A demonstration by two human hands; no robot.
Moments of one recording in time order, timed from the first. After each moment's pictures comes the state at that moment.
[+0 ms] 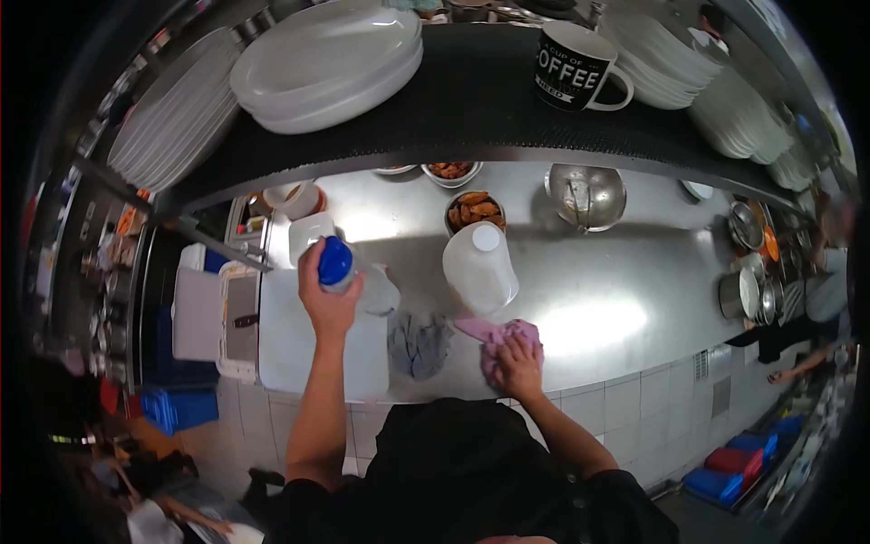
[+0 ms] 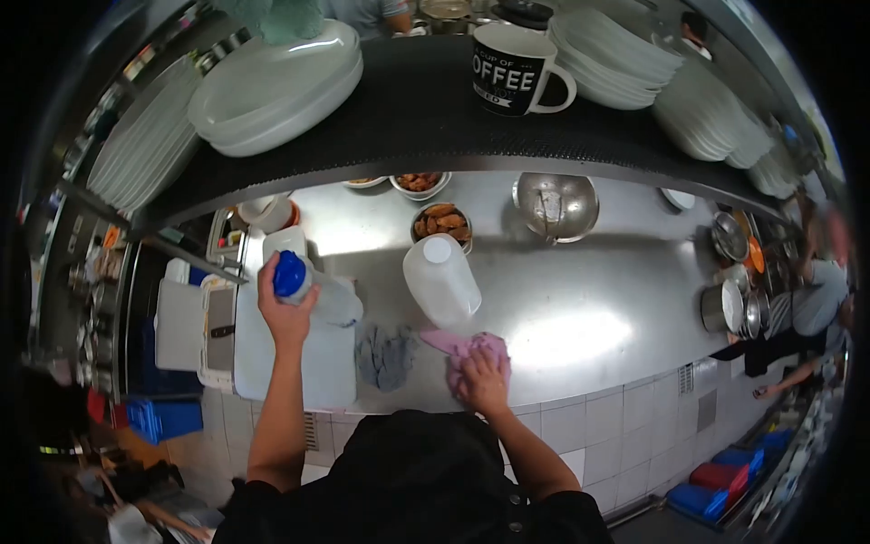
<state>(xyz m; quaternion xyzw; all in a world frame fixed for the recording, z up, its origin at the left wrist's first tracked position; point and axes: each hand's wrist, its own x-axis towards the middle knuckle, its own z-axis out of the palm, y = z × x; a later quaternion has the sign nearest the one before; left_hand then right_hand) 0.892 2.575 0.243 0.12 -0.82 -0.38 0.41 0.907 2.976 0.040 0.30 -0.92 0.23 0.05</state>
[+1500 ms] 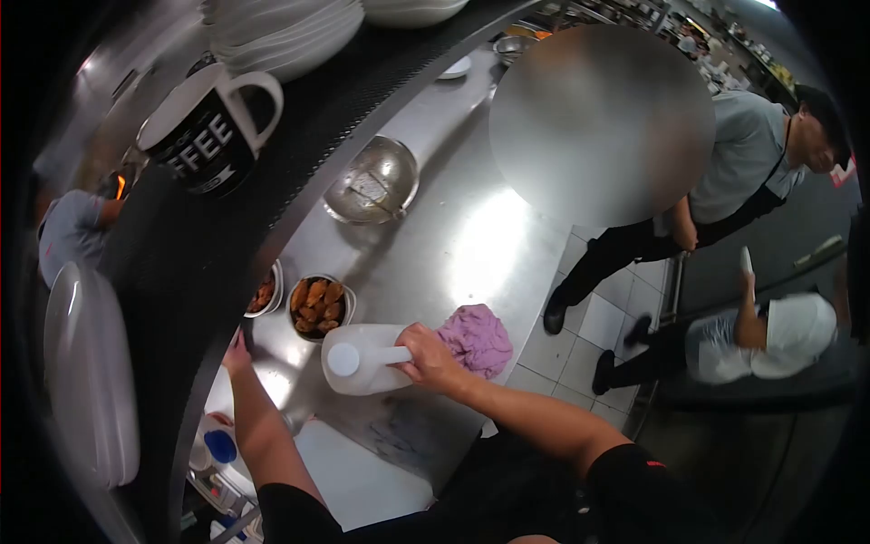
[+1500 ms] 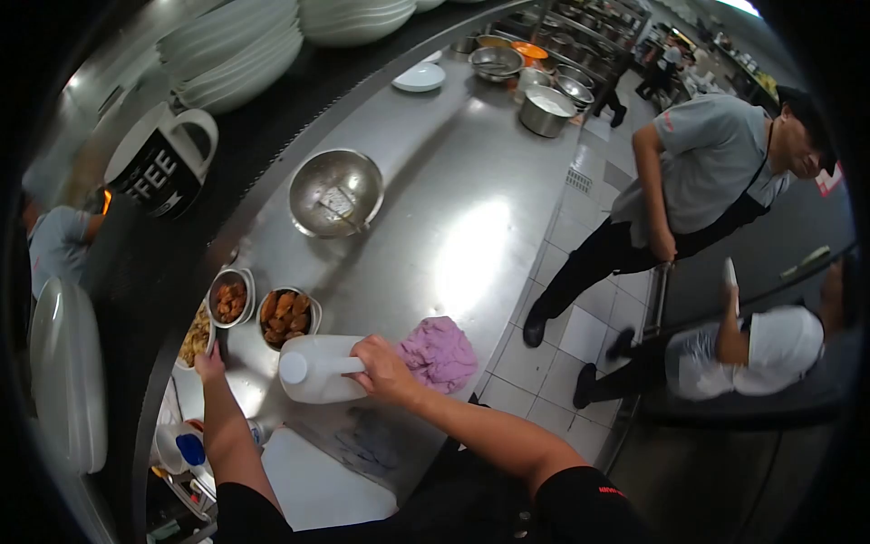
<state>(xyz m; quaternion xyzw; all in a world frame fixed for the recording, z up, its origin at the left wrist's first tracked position) 0.444 2.413 -0.076 0.20 -0.46 -0.86 0.09 0.826 2.878 0.107 0.04 -0.86 0.47 0.21</state>
